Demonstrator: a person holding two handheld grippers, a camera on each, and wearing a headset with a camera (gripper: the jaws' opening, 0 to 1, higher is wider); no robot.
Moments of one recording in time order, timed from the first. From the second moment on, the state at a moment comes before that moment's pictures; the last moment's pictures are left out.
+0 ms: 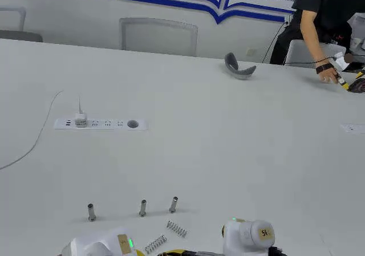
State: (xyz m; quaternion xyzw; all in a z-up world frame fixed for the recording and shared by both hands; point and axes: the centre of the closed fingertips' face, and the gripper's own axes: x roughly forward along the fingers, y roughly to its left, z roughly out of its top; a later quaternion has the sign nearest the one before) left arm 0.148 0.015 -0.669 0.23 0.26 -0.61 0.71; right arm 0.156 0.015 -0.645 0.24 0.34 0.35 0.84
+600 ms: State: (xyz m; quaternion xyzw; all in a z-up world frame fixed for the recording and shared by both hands) left arm 0.148 0.001 -0.647 0.22 0.22 -0.64 0.70; right arm 0.150 0.005 -0.630 0.06 0.37 0.42 0.83
